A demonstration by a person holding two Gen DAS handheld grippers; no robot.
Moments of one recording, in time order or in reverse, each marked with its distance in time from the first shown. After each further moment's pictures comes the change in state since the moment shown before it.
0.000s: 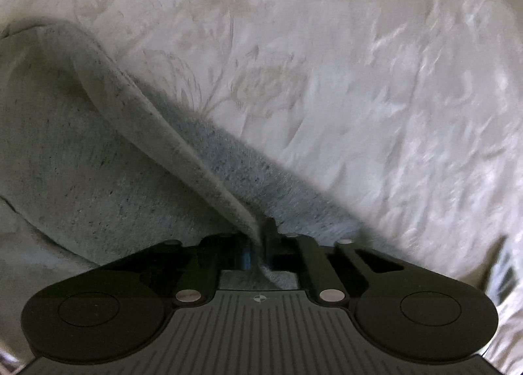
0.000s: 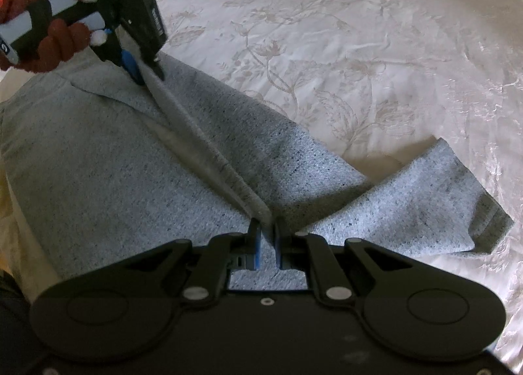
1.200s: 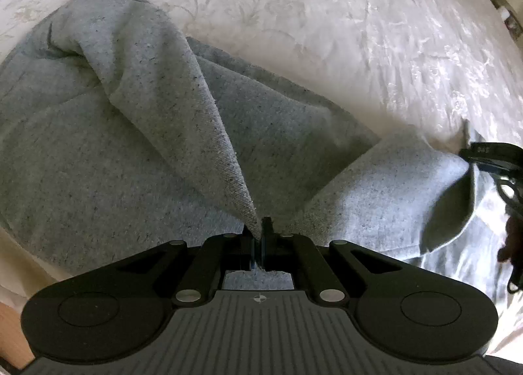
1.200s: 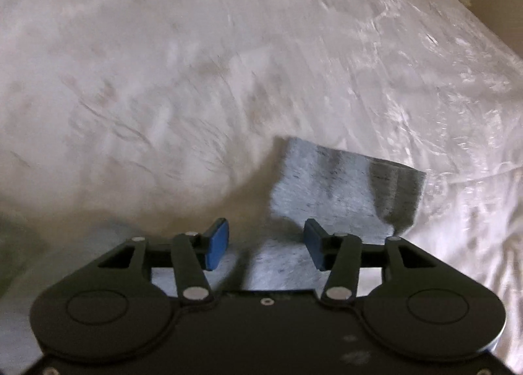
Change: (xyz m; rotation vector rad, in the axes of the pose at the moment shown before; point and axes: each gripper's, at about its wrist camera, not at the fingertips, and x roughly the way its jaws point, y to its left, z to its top) left arm -0.056 0.056 -0.161 0.128 -0.138 -0.031; right arm 0.047 -0.029 0.048 0.446 0.087 -0.451
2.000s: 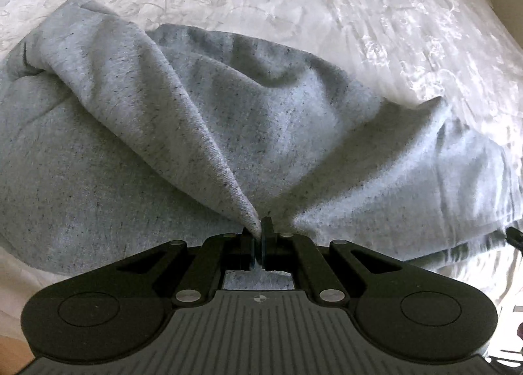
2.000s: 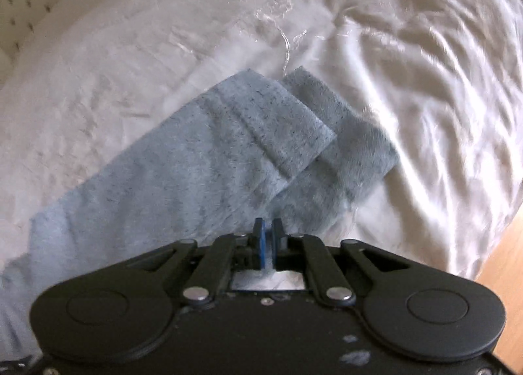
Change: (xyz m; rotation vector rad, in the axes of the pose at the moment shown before) left arm -0.005 0.018 -0.041 0.203 -0.007 -0.018; right arm -0.072 -0.154 -0.219 0.735 -0.037 0.089
